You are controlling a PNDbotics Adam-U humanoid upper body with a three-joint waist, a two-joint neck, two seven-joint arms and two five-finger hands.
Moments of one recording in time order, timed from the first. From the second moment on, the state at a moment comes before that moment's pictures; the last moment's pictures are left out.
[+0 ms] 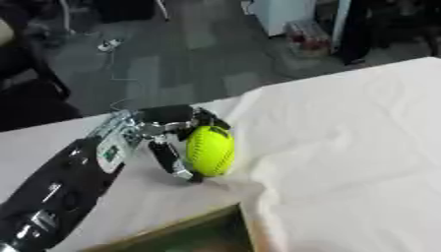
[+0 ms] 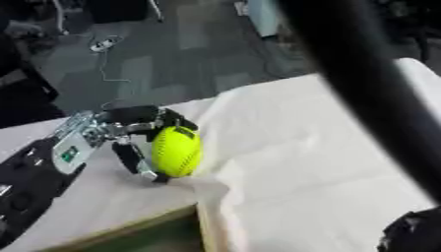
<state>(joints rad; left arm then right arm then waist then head) -1.15 0.73 -0.29 -0.91 -0.53 -0.77 -0.33 -0.51 -0.30 0.19 -1.99 -0.40 -0.58 0.53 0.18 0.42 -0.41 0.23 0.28</state>
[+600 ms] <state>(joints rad) -1.07 0.78 -0.30 -0.96 -0.49 -0.85 -0.25 -0.42 -0.36 0.20 -1.99 -0.40 -0.59 0.53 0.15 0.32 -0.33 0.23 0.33</state>
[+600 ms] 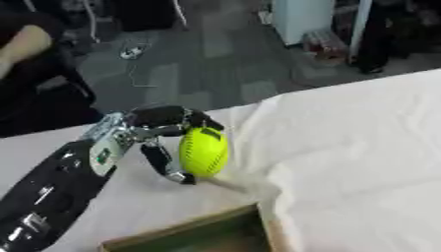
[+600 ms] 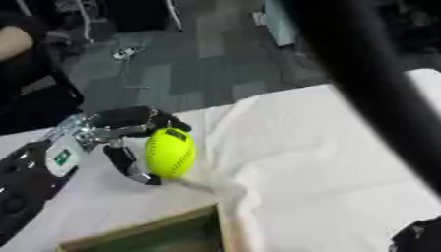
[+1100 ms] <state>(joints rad) -1.04 0.82 -0.34 -1.09 -0.35 -0.88 -0.22 -0.33 -0.43 0.20 -1.99 -0.43 -0.59 0.52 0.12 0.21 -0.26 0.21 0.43</state>
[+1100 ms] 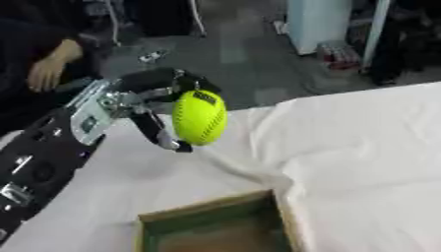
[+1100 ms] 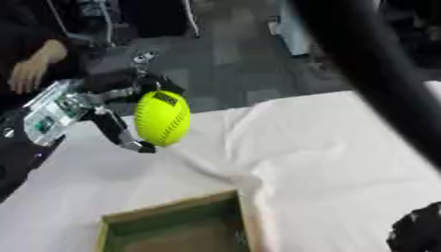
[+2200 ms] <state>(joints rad) -0.93 0.84 -0.59 -1.24 0.01 -0.69 -0.41 -0.25 -0.53 0.16 -1.99 -0.60 -0.57 0.54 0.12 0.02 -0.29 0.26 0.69</state>
